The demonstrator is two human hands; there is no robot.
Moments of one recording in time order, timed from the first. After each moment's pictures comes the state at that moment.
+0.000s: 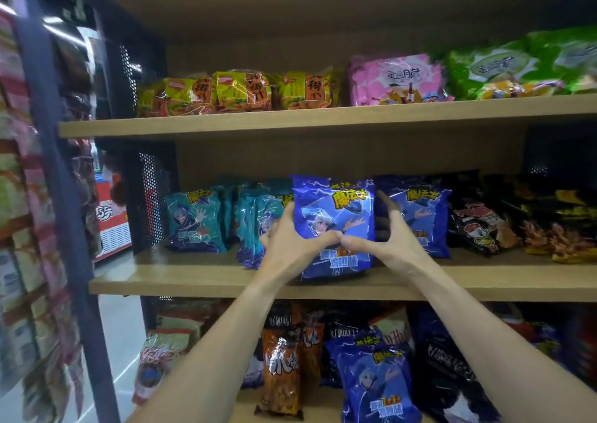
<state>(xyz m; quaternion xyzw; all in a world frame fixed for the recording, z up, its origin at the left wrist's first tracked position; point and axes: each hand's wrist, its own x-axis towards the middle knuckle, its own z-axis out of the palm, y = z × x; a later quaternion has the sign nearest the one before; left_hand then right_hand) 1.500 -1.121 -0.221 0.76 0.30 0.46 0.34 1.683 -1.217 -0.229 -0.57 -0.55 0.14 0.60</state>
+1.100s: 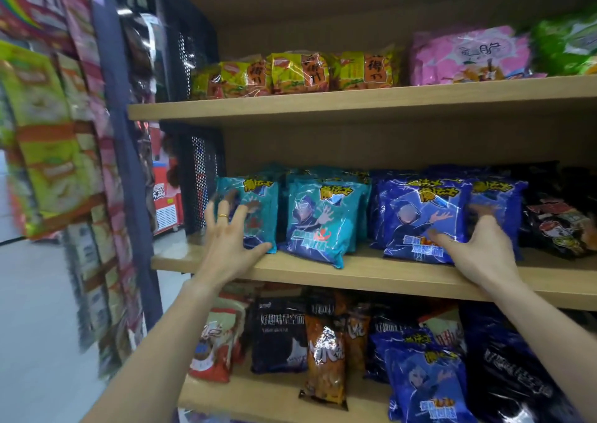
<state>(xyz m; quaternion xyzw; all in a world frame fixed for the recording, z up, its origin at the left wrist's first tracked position) 1.345 -1.011 -0.259 0.79 0.44 0.42 -0.05 1.691 -1.211 -0.239 -0.76 -0.38 -0.07 0.52</state>
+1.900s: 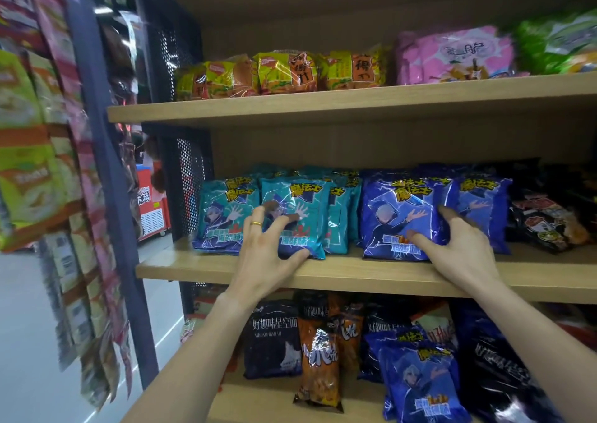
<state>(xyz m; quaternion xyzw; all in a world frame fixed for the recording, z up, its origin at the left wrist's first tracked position) 1.402 -1.046 -0.267 0.82 0.32 0.46 0.02 1.678 -1.210 -0.243 -0.80 -0.42 -0.10 0.43</state>
